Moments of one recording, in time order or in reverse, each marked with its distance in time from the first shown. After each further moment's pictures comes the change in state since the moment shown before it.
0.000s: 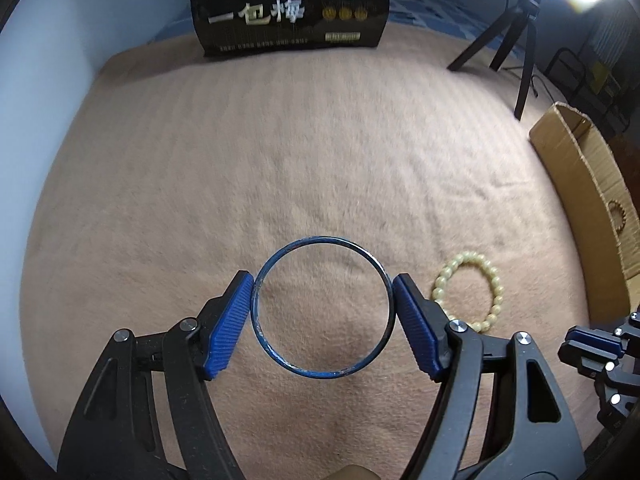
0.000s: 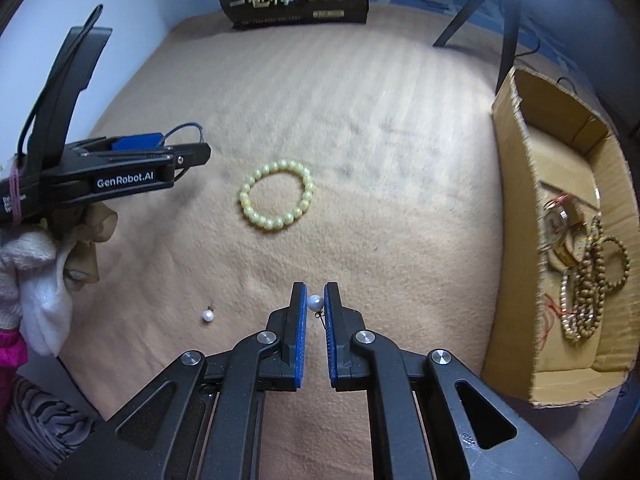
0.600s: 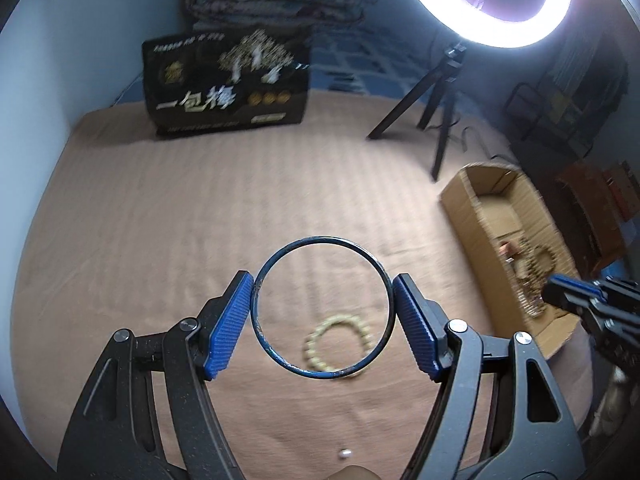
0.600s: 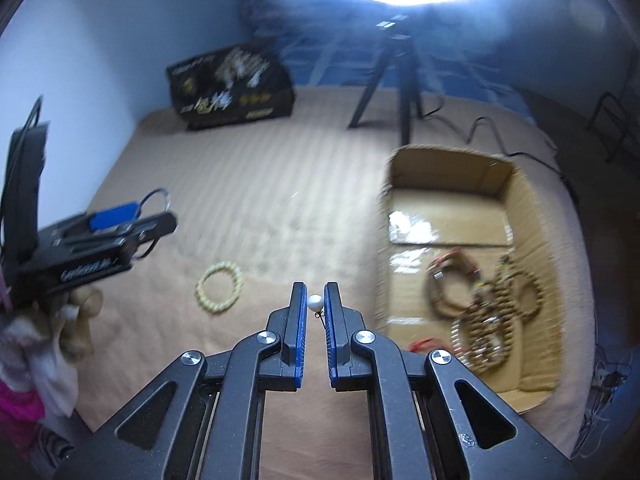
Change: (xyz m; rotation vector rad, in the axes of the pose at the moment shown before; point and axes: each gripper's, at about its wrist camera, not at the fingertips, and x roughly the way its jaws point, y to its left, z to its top) left arm -0.065 -0.066 0.035 0.011 -0.159 -0.145; right arm -0.084 -0.072 0.022 0.140 -0.221 -0.073
